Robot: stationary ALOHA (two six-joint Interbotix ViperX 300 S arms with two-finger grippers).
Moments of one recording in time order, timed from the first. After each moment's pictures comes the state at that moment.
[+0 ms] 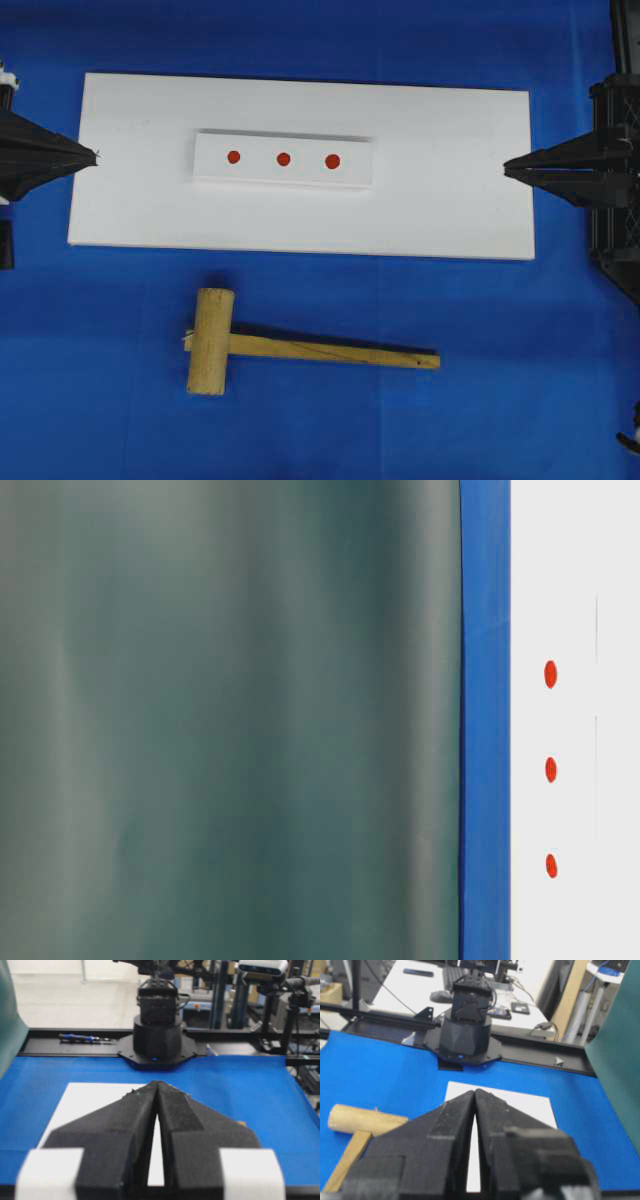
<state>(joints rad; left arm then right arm) 0.00 -0.97 1.18 0.00 -0.29 0.00 0.00 -0.97 1.19 0.00 -0.29 0.00</state>
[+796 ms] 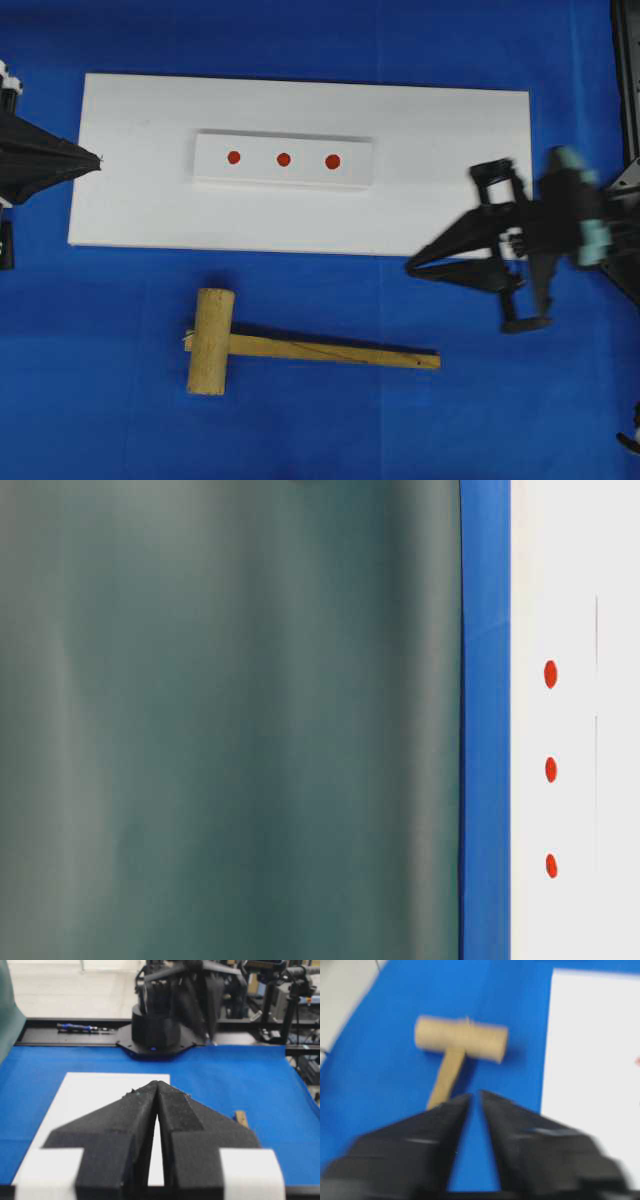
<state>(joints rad) 0.00 -0.96 1.19 -0.01 -0.28 0.00 0.19 -0.41 0.96 0.04 -0.19 0.22</state>
